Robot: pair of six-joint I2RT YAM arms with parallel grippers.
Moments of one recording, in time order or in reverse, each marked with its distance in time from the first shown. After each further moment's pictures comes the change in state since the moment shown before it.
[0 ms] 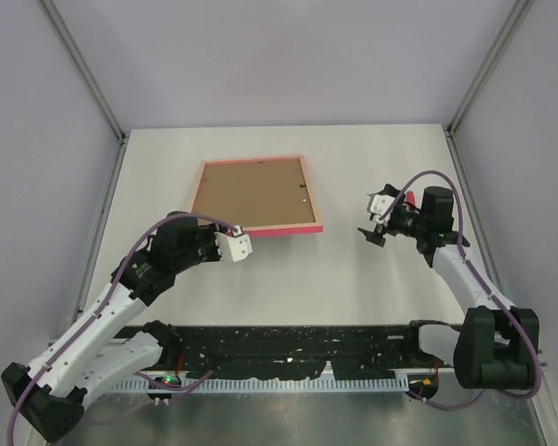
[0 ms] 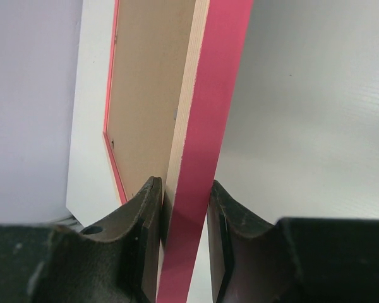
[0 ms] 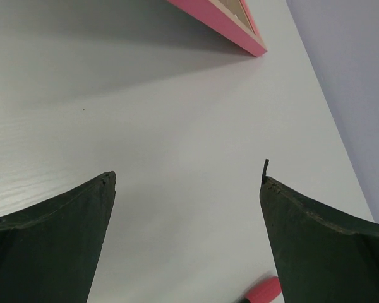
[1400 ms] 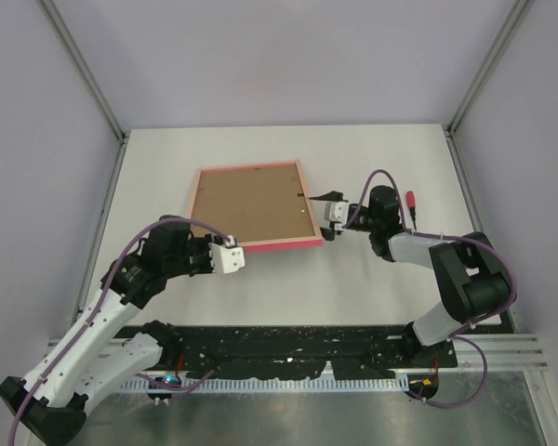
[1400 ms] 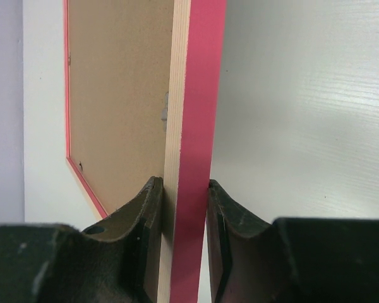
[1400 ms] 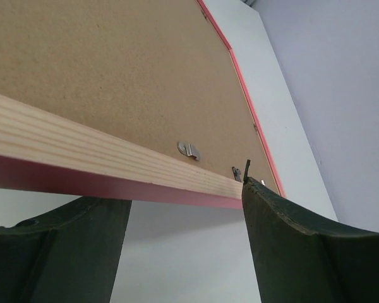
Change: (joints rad) left arm 0.048 -0.047 0.033 -0.190 0.187 0.018; right arm 0.357 0.437 -0.048 0.855 -0.110 0.229
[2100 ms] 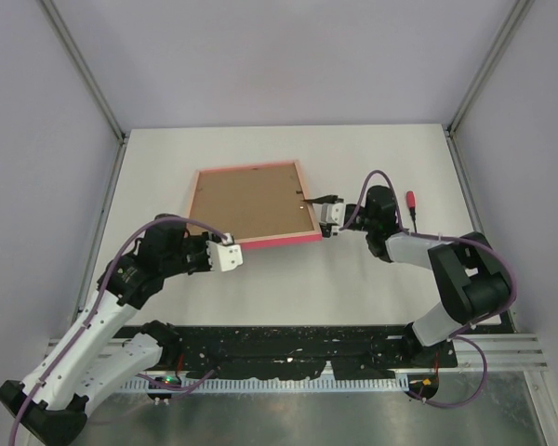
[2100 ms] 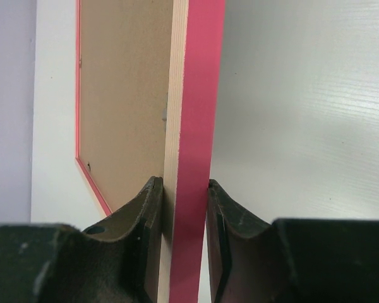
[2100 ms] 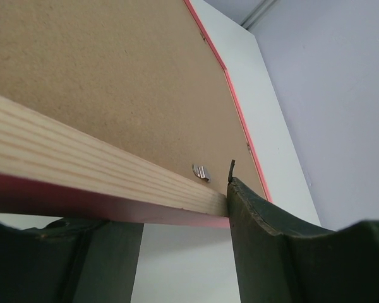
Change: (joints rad) left arm 0.006 -0.008 0.015 -0.001 0.006 -0.002; right arm 0.047 0.002 0.010 0.052 -0.011 0.014
